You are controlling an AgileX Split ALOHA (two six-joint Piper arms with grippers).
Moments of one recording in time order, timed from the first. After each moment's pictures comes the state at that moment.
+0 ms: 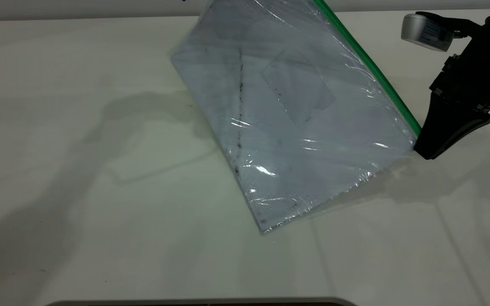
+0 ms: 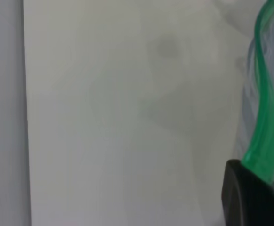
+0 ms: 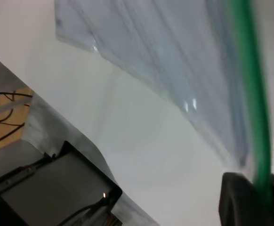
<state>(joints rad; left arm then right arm) -0.32 2.30 -1.76 -0.97 0.74 2.11 0.03 2.20 -1.14 0.59 0.88 -0.91</state>
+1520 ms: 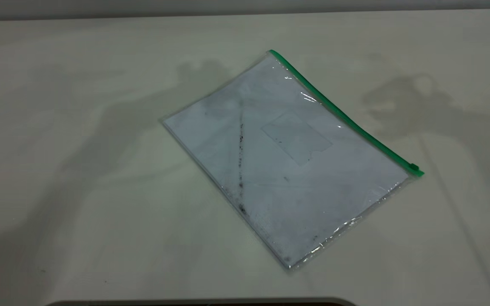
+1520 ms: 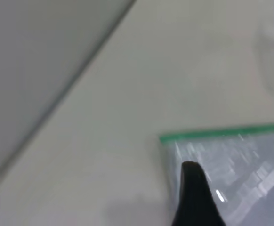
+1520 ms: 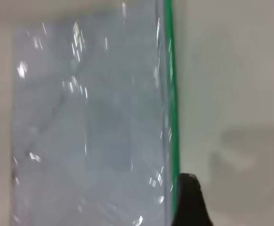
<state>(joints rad) -0.36 2.12 -1.77 -0.59 0.60 0.96 0.03 1.90 -1.43 0.60 0.81 -0.87</state>
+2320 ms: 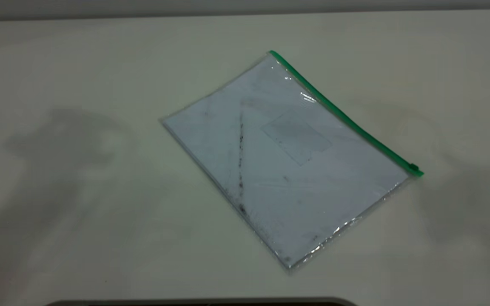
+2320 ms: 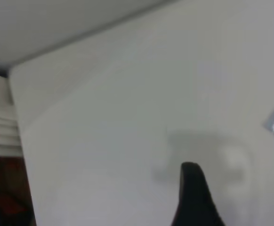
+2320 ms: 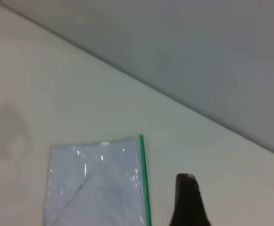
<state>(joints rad) -0.36 1.53 -1.77 0.29 1.17 -0.04 0.03 1.14 -1.49 0.47 1.05 -0.58</state>
